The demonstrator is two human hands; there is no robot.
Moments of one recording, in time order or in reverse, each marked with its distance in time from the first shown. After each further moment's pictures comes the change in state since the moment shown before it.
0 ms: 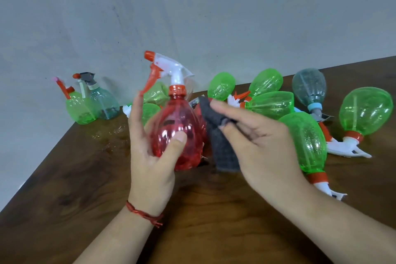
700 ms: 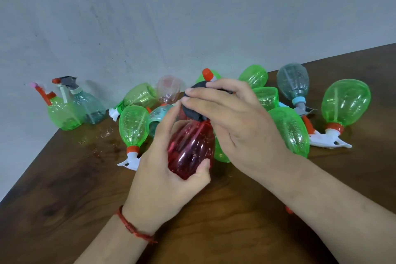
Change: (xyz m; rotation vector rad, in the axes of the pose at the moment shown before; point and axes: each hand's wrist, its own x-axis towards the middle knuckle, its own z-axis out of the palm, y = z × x) left_hand -0.011 0.009 0.015 0.400 -0.356 0.070; right_hand 0.027 -0.001 -0.023 -0.721 -0.147 -0.594
